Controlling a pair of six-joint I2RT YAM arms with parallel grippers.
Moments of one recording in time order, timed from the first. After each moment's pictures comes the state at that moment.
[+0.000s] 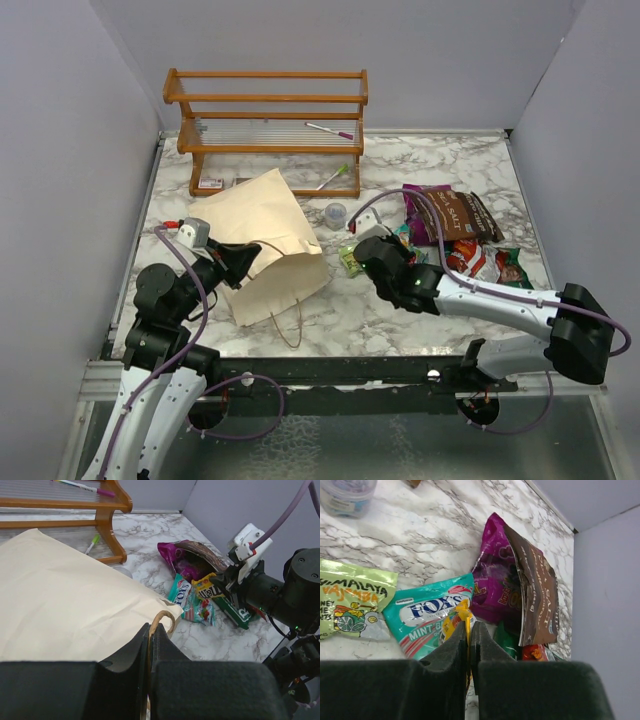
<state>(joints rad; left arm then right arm) -0.27 0.35 0.59 -0.24 0.40 -0.40 1.03 1.30 0.79 -0.12 0.98 -0.18</state>
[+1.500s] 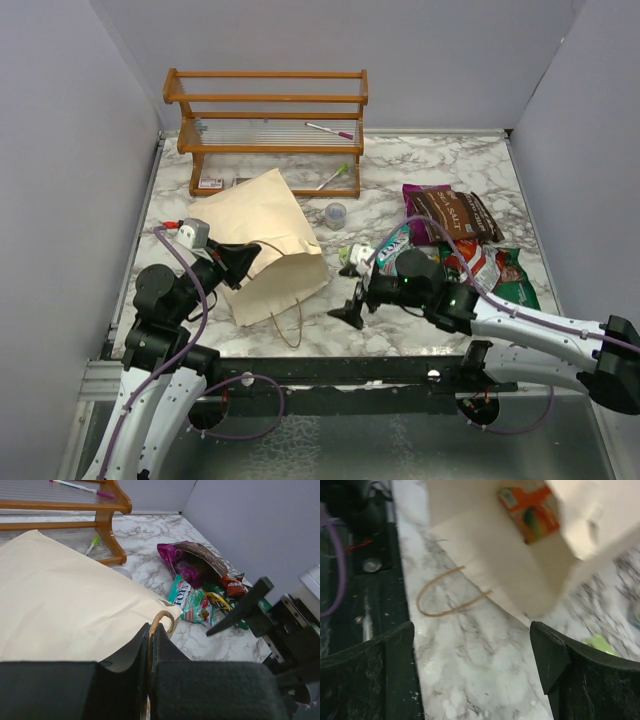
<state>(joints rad) -0.27 0.35 0.59 -0.24 0.40 -0.40 0.96 1.02 0.62 0.06 -0.24 -0.09</state>
